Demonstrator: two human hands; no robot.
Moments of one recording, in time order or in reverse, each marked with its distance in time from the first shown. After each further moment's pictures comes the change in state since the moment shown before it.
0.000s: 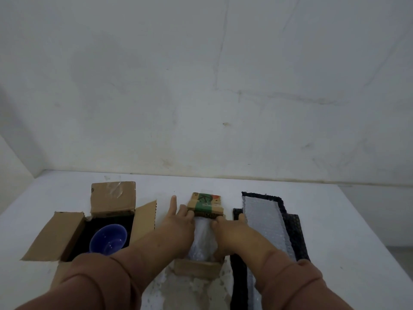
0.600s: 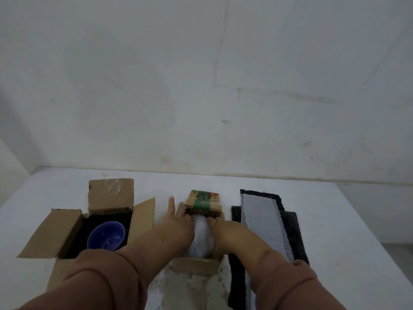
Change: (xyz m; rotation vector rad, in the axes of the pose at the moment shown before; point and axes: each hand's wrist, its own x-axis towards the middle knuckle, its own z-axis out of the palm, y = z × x) left_hand 0.010 0.006 0.002 -0.048 -0.128 -0.022; right_hand 0.015 -0.004 0.022 0.212 0.036 0.031
